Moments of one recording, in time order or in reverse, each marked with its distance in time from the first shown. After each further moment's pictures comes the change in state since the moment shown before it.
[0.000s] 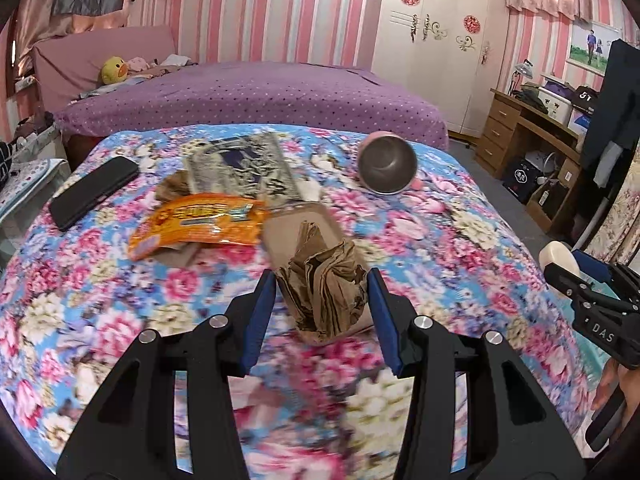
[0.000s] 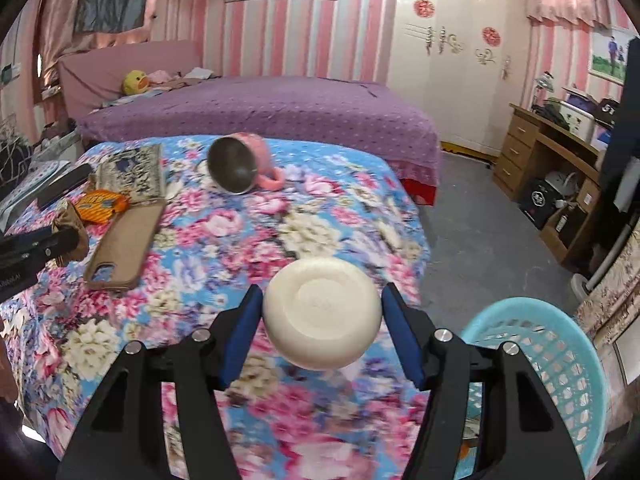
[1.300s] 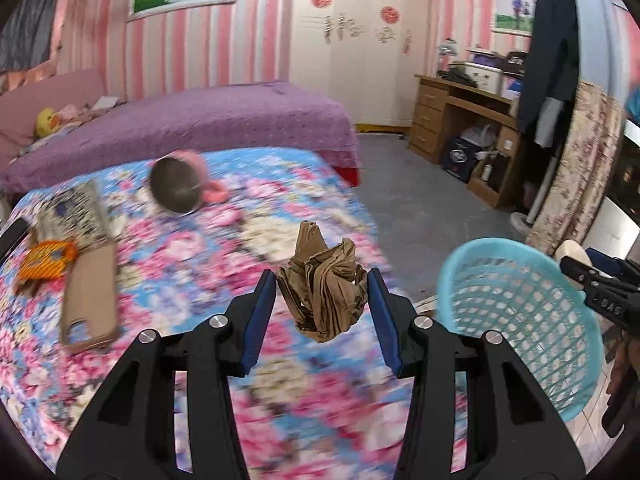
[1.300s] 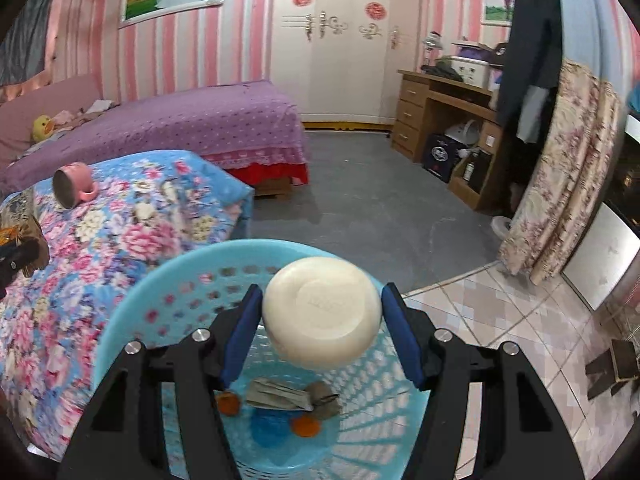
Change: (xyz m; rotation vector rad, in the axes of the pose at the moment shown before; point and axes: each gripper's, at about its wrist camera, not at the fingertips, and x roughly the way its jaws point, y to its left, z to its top) left arm 0.009 -0.216 -0.017 0.193 -0.069 -0.179; right arm -0.047 -0.224 -0.067 0.223 0.010 -0.279
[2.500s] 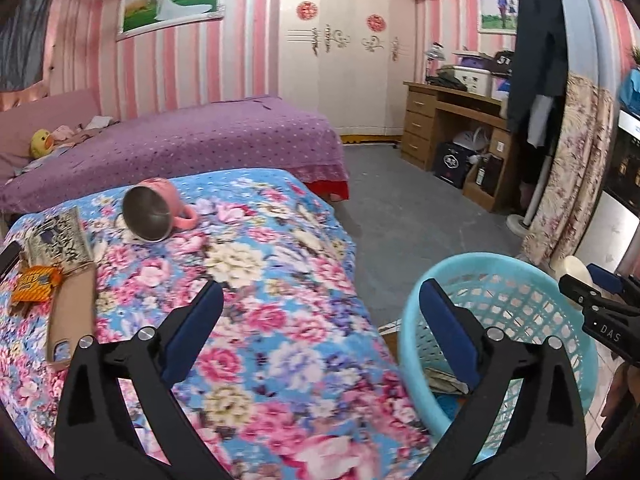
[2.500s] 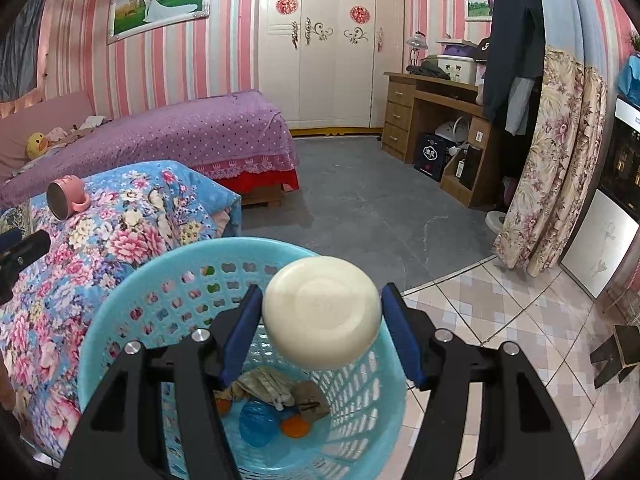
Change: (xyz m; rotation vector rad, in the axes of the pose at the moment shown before) left arm 0.007 -0.026 0.011 0.028 -0.034 0.020; right arm -0.005 -0.021 -0.008 0.049 -0.031 0.008
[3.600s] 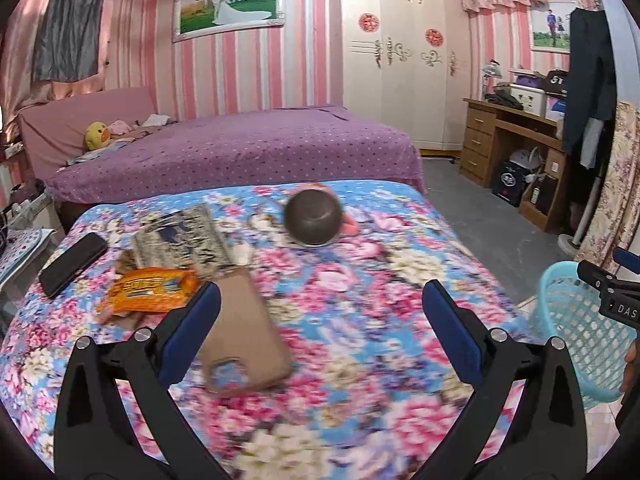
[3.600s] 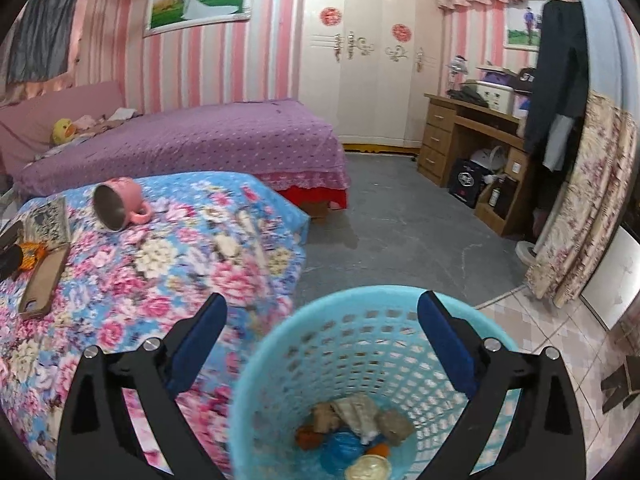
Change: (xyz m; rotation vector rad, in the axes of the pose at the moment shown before) left arm -0.043 0.161 -0.006 -0.057 -0.035 0.186; right arm -0.002 0.144 0.026 -0.090 -0.040 0.083
